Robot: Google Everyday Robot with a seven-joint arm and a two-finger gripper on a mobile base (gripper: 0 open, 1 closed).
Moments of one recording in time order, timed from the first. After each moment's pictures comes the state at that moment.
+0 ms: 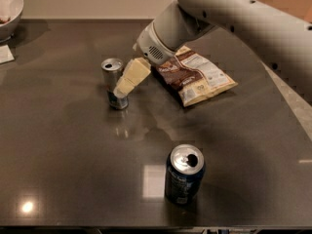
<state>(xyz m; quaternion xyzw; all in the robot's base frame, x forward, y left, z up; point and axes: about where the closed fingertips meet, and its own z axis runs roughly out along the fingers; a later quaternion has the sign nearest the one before) 0.590 0.069 0.906 -0.60 0.70 0.21 0.31</state>
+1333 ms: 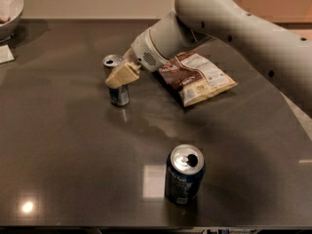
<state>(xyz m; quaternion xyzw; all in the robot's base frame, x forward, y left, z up) 0.583 0.095 0.900 -0.59 0.69 0.27 0.33</state>
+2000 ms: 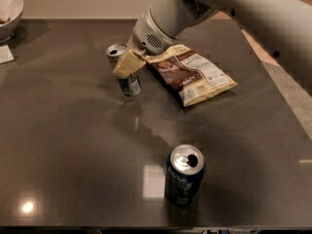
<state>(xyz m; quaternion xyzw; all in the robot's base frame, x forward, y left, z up) 0.579 0.073 0.934 -0.63 0.69 0.21 0.30</state>
